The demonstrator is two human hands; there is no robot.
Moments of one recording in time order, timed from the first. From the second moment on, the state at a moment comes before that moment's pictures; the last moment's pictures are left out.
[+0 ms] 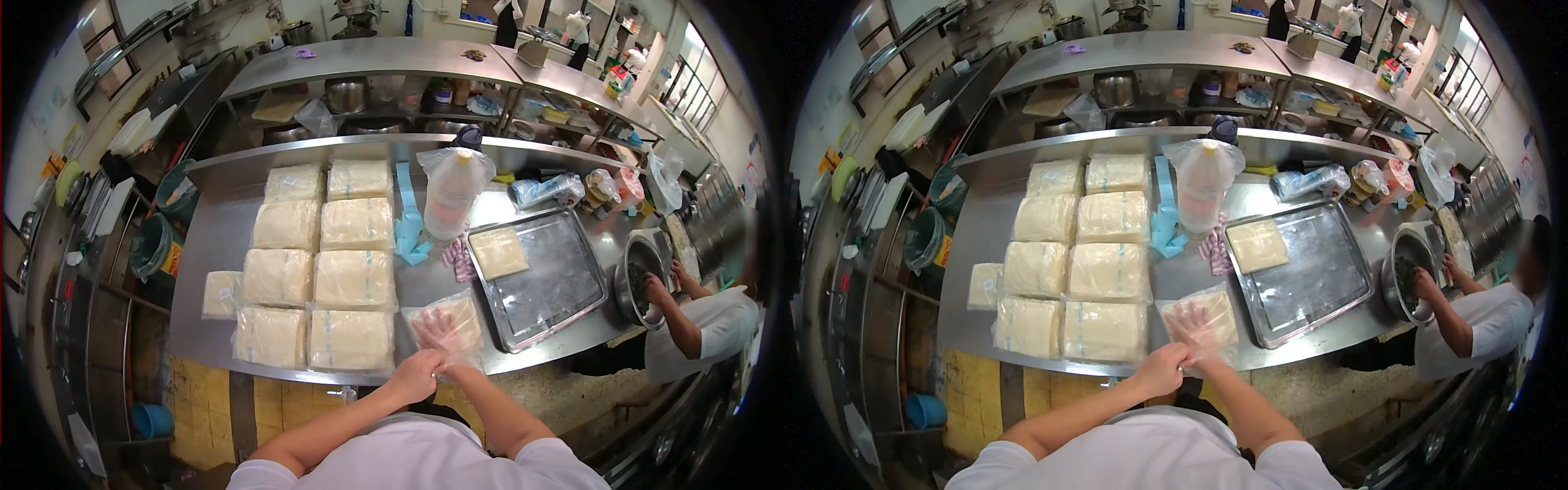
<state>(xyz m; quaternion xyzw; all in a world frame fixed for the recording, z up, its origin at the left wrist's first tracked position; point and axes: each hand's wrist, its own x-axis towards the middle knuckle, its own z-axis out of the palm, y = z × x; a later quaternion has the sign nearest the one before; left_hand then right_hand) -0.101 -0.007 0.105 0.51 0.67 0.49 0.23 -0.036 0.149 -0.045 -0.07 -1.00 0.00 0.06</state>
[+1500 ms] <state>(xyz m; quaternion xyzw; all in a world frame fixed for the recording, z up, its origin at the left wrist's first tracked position) -0.102 -0.009 0.066 0.53 0.80 0.25 0.16 0.060 0.124 0.093 -0.27 -0.93 0.14 0.21</state>
